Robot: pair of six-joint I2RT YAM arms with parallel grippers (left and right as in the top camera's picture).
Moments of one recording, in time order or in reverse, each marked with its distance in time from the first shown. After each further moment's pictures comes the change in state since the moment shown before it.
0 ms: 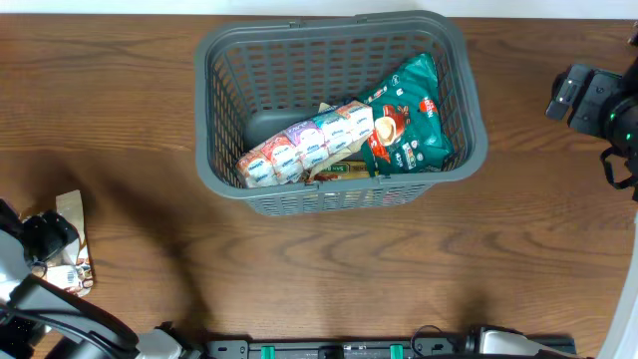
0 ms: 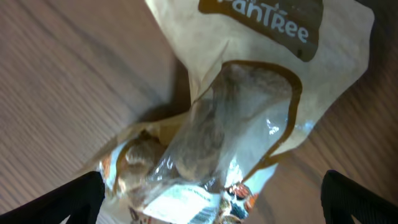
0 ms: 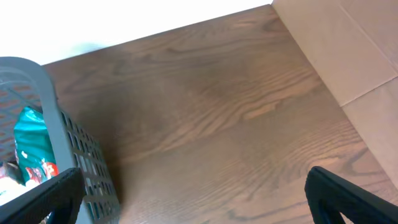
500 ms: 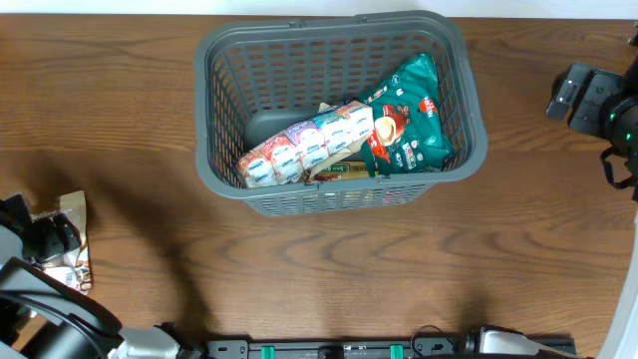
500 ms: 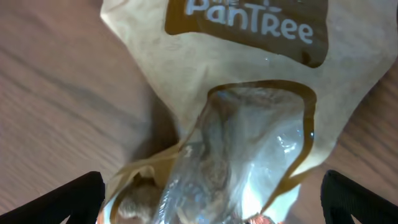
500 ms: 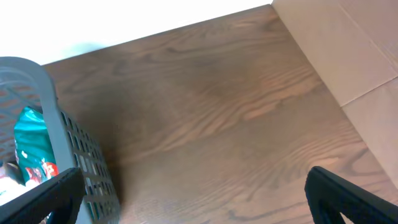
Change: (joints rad) left arm 0.000 0.096 0.000 0.078 0.000 0.257; right arm 0.000 0.000 0.000 0.000 0.000 0.000
